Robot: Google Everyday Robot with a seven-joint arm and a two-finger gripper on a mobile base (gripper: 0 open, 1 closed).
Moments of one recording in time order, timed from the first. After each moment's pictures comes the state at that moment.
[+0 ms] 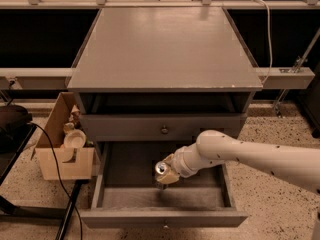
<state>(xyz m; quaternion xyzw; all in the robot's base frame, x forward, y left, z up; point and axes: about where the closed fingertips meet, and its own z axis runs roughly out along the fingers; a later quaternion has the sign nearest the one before) 0.531 -0.014 0.501 -0.60 0.73 0.21 0.26</state>
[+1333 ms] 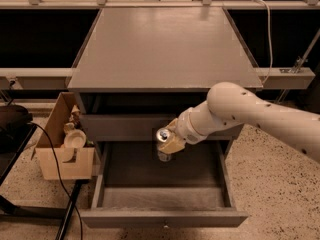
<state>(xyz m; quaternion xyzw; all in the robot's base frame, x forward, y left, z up) 0.546 -0.021 0.673 -0.61 0.72 0.18 0.28</state>
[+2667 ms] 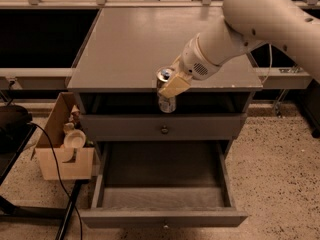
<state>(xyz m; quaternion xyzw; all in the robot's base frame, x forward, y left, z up) 0.582 -0.025 0.872 -0.60 0.73 0.15 0.30</state>
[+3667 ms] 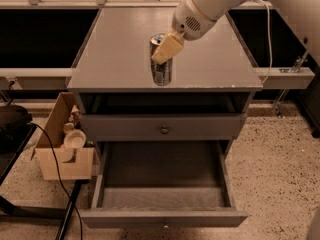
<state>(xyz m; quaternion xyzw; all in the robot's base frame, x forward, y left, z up) 0.622 -0.009 0.939 -0.58 0.75 0.16 0.28</state>
